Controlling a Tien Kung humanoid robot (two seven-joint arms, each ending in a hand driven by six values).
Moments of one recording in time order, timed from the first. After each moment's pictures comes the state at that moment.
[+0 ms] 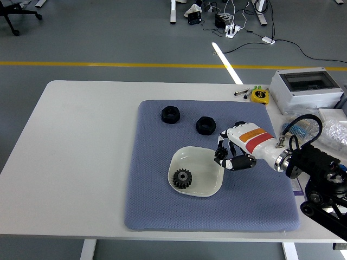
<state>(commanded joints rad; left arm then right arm) -0.11 0.12 -0.54 -0.20 1.18 0.13 0.23 0.64 -0.50 0.54 1.48 -1.93 -0.12 -0.11</state>
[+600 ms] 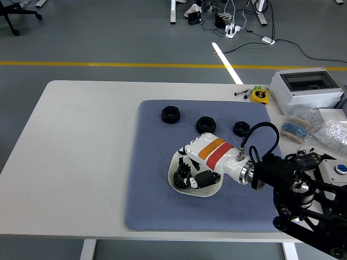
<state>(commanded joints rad) -0.11 0.13 -0.54 -0.20 1.19 0.13 0.23 0.73 -0.37 0.38 1.52 -2.03 -0.10 -0.14</state>
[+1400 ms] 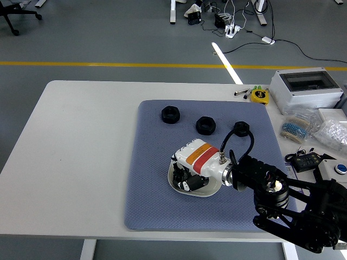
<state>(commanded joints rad) -0.10 0.13 -0.56 -0.20 1.22 0.13 0.23 0.78 -0.26 0.30 1.36 -2.06 -0.08 -0.19</state>
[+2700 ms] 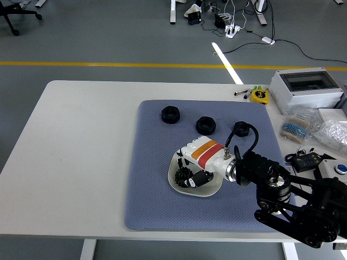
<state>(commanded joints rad) -0.11 0.13 -0.55 -0.20 1.20 0.13 0.23 0.79 -0.26 0.32 1.30 -2.02 -0.09 -0.18</state>
